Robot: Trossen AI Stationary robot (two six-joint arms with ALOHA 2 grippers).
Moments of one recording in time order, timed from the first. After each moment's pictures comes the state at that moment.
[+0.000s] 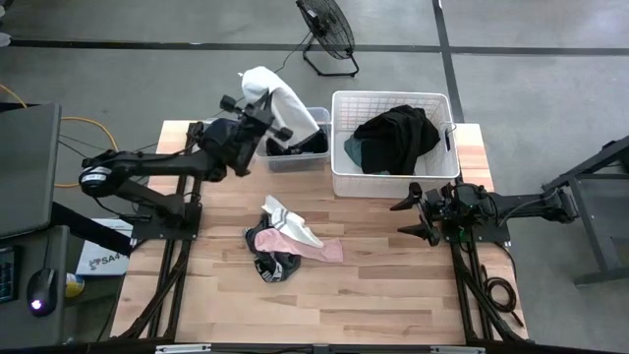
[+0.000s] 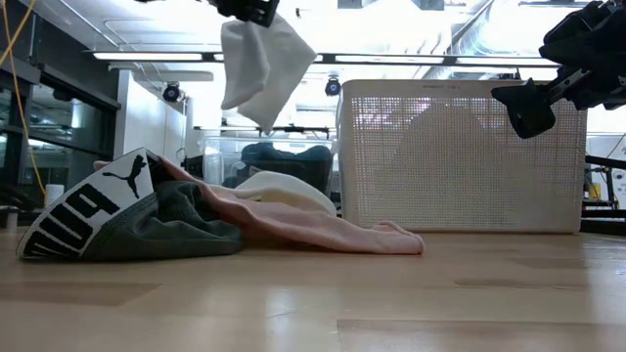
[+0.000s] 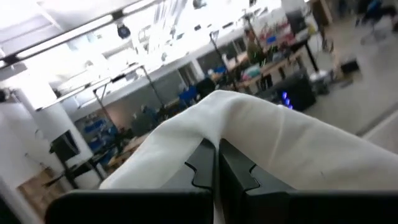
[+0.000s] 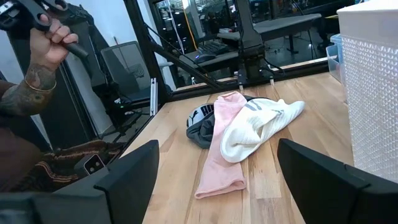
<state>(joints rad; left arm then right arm) 0.19 1.26 0.99 0.70 -0.99 0.78 0.01 0.14 0.01 0.11 -0.18 0.26</state>
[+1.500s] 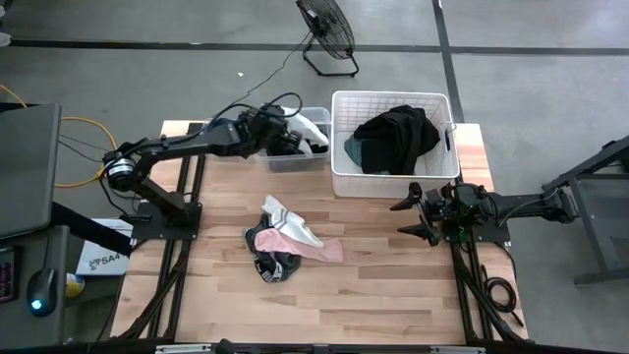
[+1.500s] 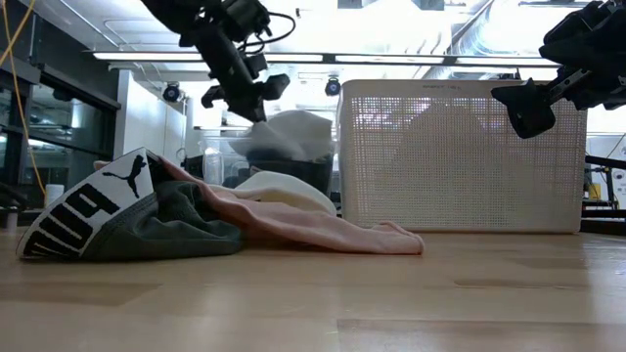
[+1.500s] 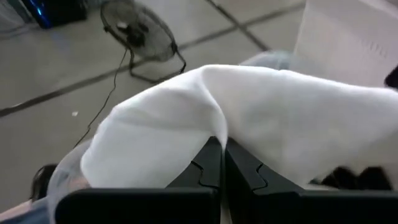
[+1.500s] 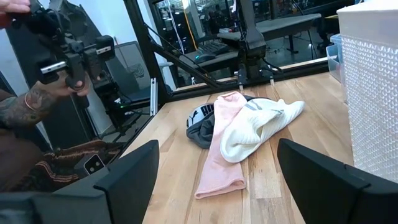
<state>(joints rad) 0.47 1.47 1.13 -0.26 -0.54 -0.35 0.01 0.14 0.01 0.11 -0.18 0.26</state>
